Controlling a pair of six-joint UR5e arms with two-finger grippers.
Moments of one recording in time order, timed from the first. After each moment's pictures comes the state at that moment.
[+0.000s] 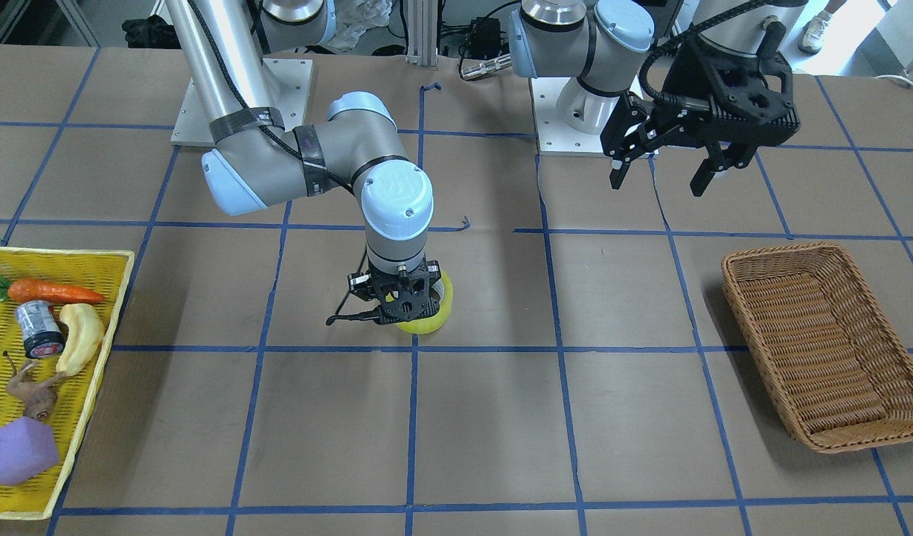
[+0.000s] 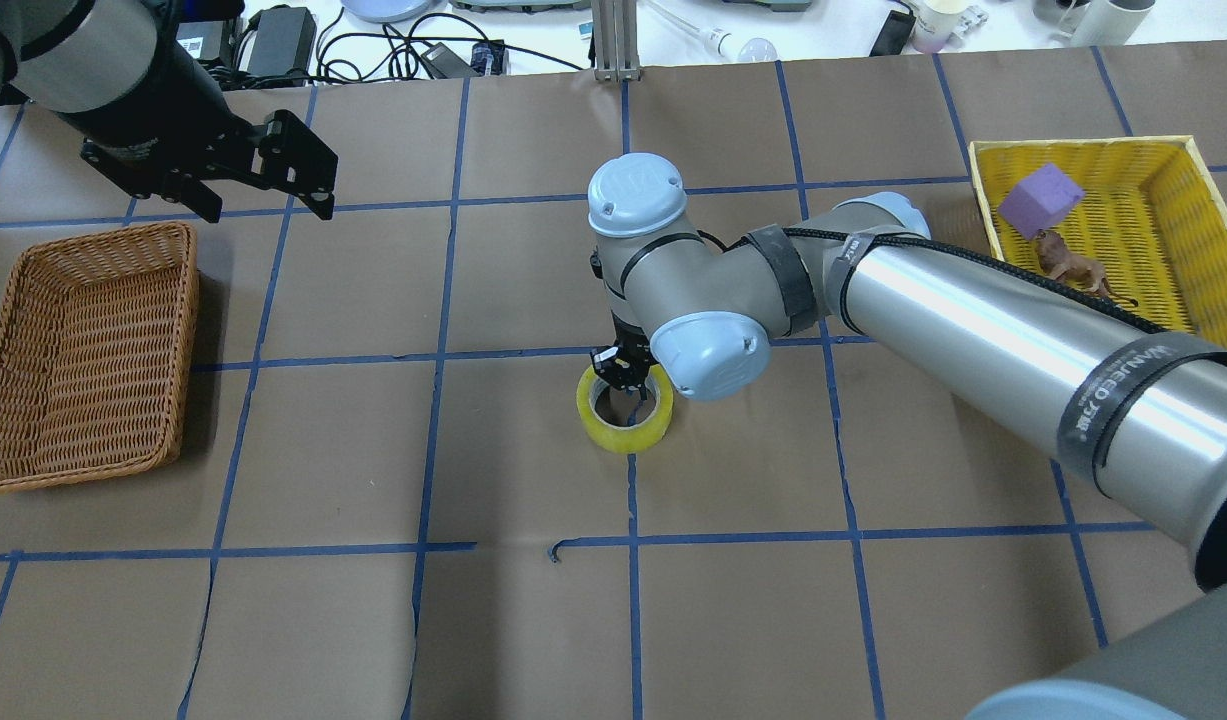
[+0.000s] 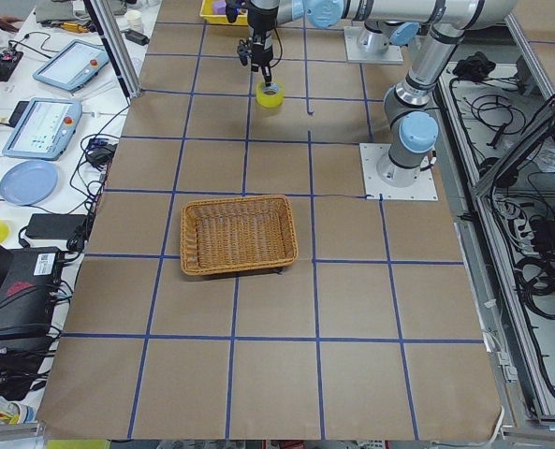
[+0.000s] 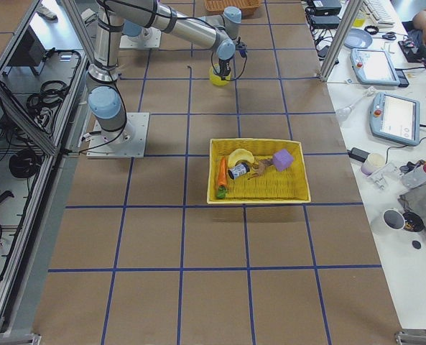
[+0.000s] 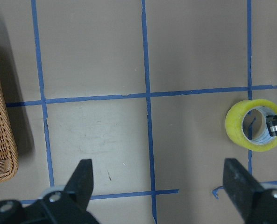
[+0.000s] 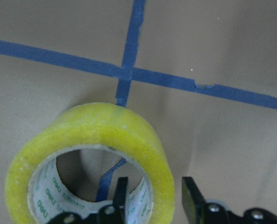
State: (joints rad) left arm -1.50 -1.50 -1.60 -1.47 1.52 0.11; right arm 1.96 -1.13 1.73 -2.07 -1.59 0.18
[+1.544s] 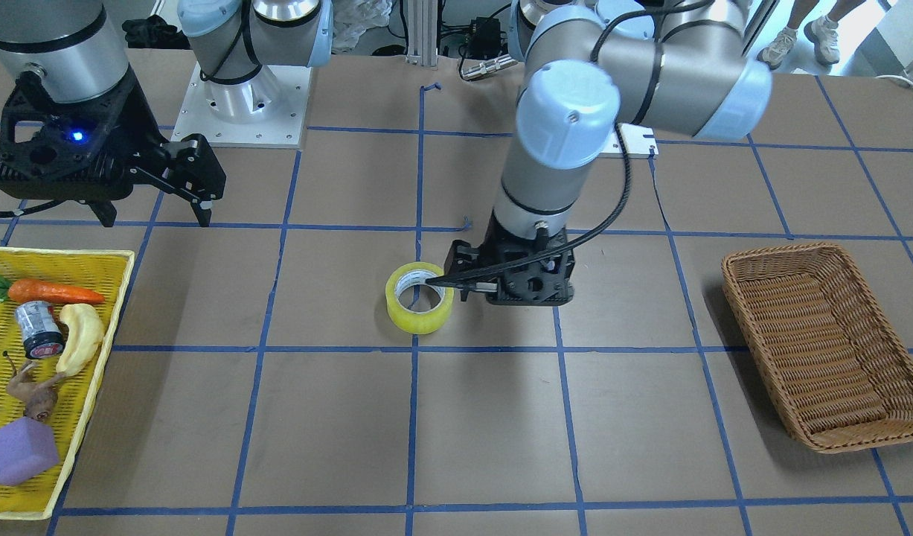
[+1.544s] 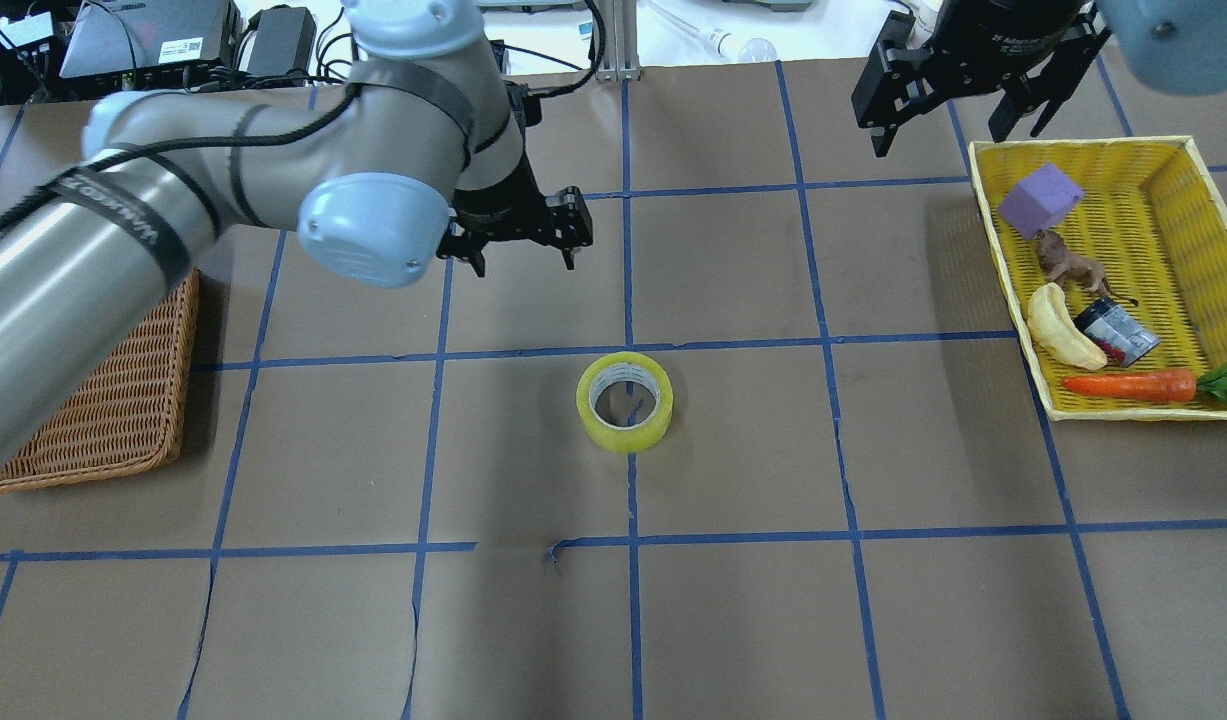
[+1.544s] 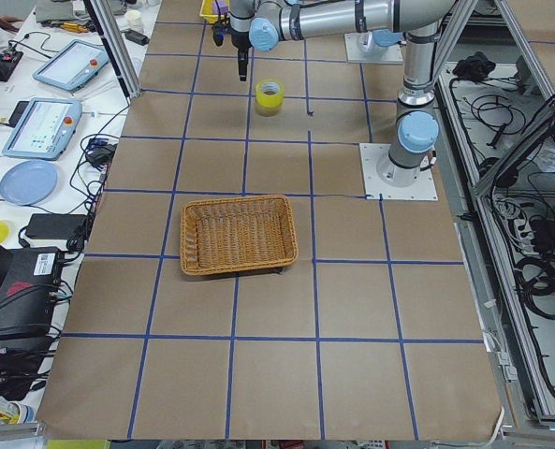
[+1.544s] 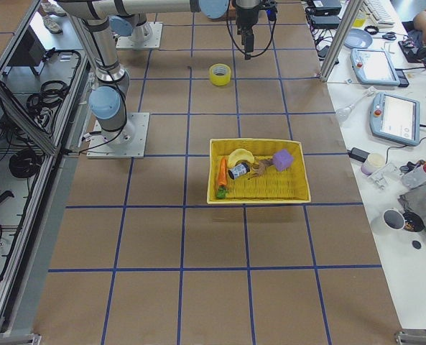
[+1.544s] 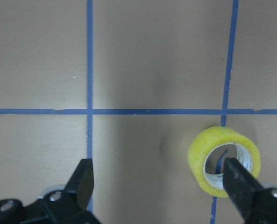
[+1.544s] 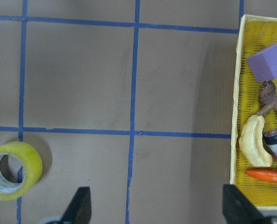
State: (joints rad) left arm -1.84 -1.89 -1.61 -1.18 1.53 -0.28; right arm 1.56 -1.49 1.46 -1.67 -1.61 -0.07
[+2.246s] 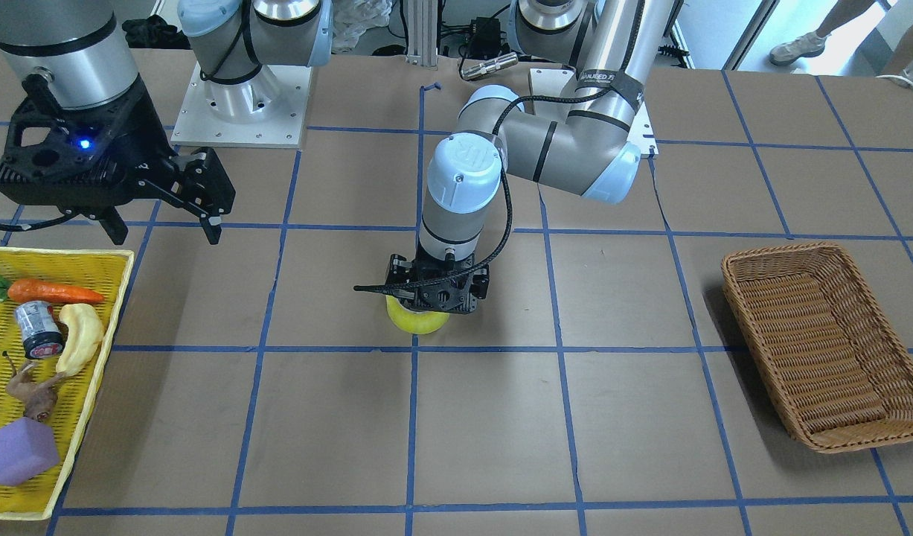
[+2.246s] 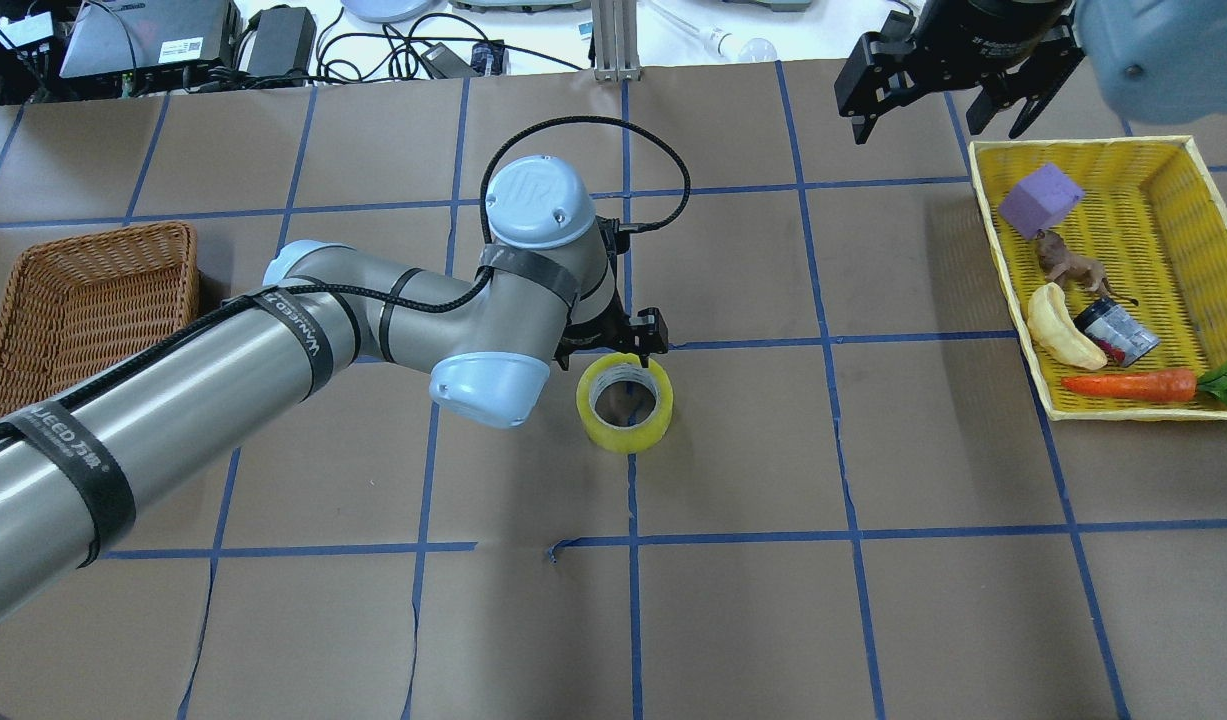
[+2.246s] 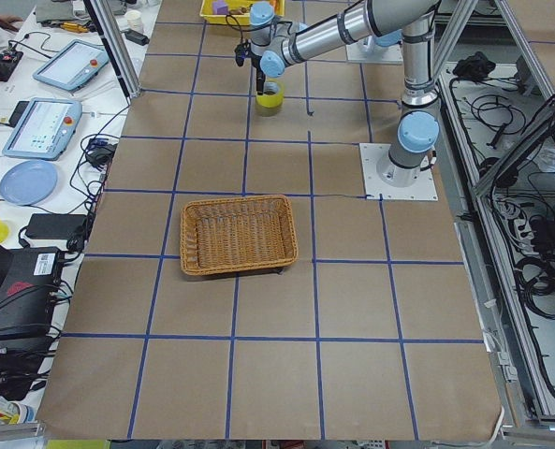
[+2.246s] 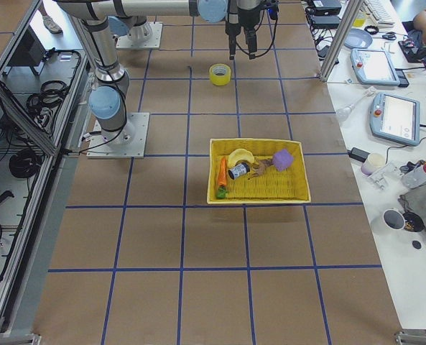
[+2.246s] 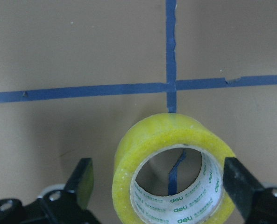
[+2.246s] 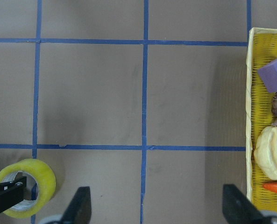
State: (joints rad) left arm -1.93 -1.96 -1.83 -0.85 1.49 -0.31; right arm 1.57 -1.49 1.48 -1.73 -1.57 -0.03
